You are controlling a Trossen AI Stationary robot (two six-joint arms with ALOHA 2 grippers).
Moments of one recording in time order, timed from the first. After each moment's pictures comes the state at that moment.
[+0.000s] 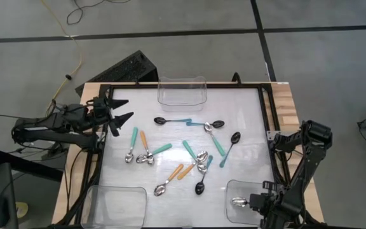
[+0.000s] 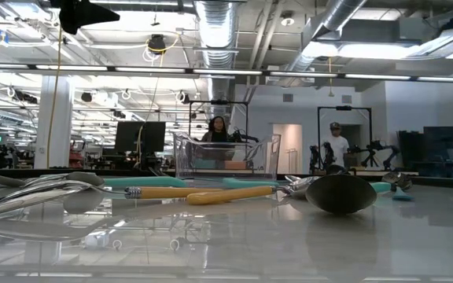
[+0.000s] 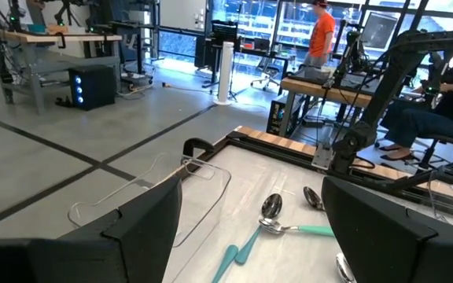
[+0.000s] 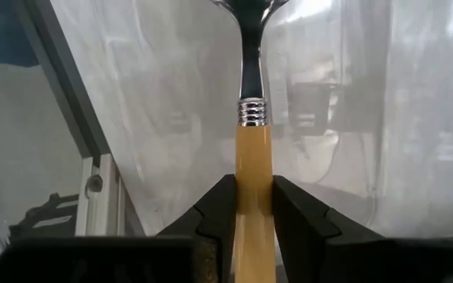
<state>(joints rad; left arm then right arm) 0.00 0.45 0.67 -0.32 -0.45 -0.18 1.13 1.71 1.17 -0.98 0.00 1.36</state>
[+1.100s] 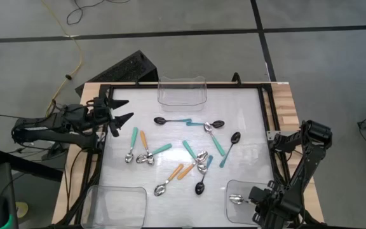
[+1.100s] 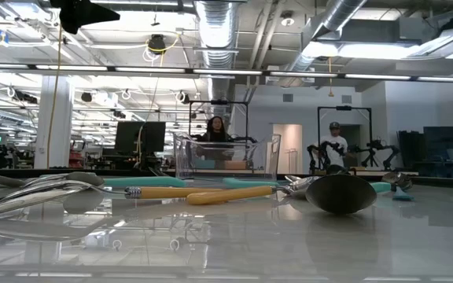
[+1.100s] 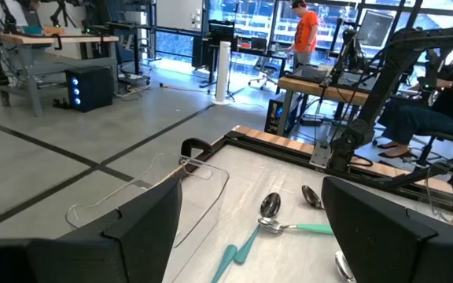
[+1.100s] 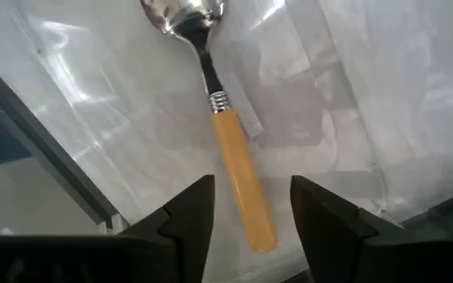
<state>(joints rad) 0.00 0.45 0.67 -0.32 -0.44 -0.17 1.12 1.71 1.17 -1.00 0.05 1.70</state>
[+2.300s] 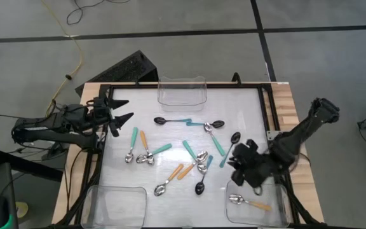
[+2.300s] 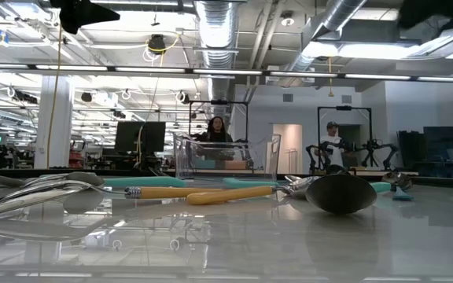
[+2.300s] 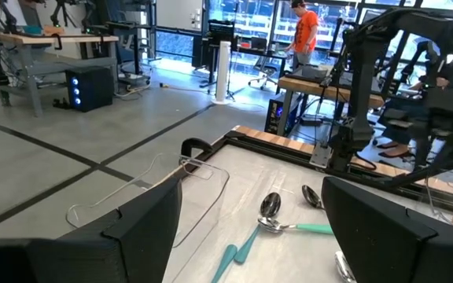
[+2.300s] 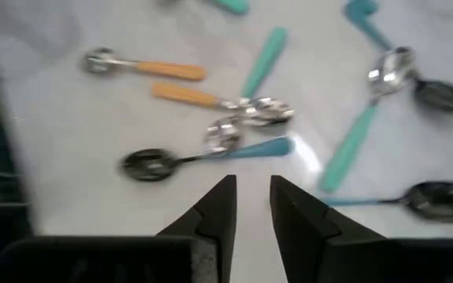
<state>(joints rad) 0.00 0.45 0.67 -0.32 -0.44 -0.17 0.67 1.32 1.17 -1.00 0.55 1.12</state>
